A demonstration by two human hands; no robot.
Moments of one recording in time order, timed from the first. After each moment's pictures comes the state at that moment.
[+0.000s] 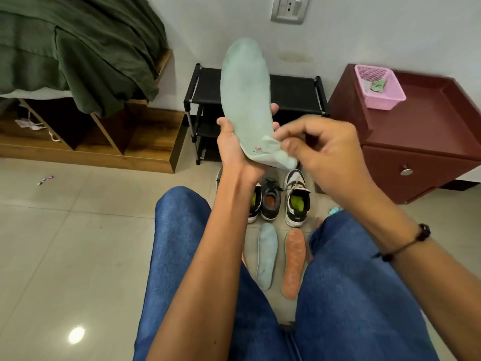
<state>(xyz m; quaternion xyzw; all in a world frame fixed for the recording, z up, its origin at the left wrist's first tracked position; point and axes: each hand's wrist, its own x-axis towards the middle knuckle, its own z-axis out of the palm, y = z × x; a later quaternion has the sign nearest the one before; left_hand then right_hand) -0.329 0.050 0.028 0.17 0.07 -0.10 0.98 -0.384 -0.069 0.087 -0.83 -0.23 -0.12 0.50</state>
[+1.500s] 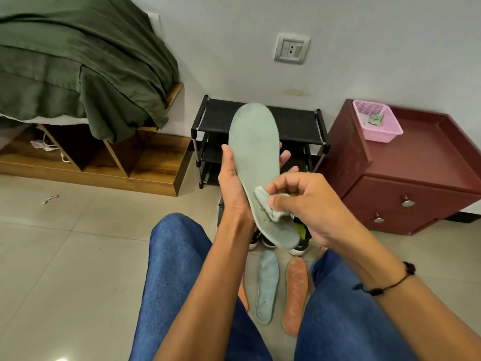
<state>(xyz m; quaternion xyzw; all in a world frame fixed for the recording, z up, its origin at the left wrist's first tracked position) -0.349 0.047 0.027 0.20 0.04 -0.08 0.98 -0.386 -0.057 0.079 -0.77 -0.06 0.13 0.62</state>
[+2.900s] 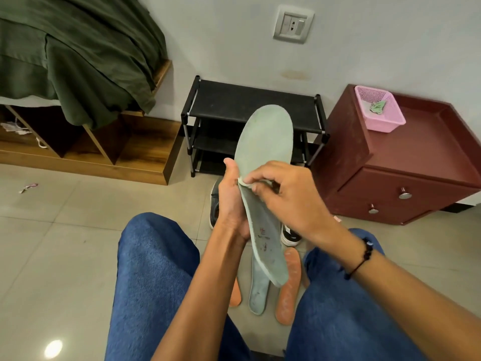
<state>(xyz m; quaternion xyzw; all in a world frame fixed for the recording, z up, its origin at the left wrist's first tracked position) -0.347 0.052 0.005 0.25 0.10 -0.10 0.96 -0.346 -0.040 0.044 -0.89 -0.26 -0.12 0.36</state>
